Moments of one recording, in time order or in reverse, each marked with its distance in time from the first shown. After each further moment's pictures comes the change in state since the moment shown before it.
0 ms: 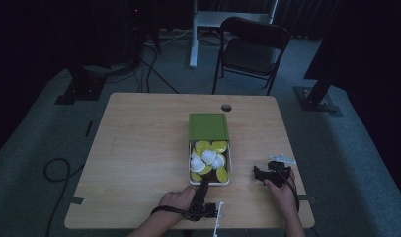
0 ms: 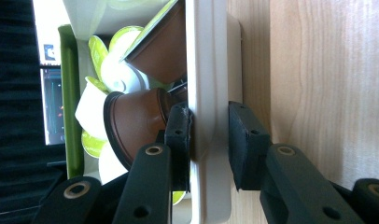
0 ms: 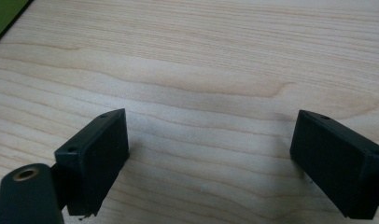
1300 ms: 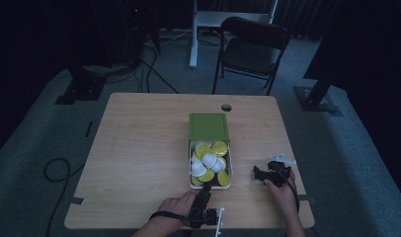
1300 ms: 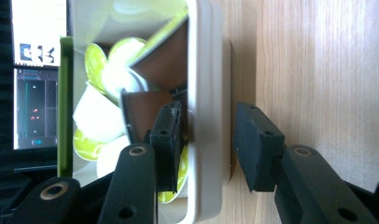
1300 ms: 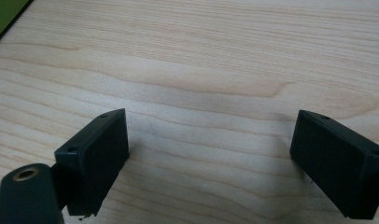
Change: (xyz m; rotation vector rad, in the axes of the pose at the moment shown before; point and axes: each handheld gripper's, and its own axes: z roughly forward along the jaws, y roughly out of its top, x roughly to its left) left arm 0.010 0.005 -0.027 -0.059 -0.094 -0.083; right arm 0.000 0.000 0.000 0.001 -0.001 0.000
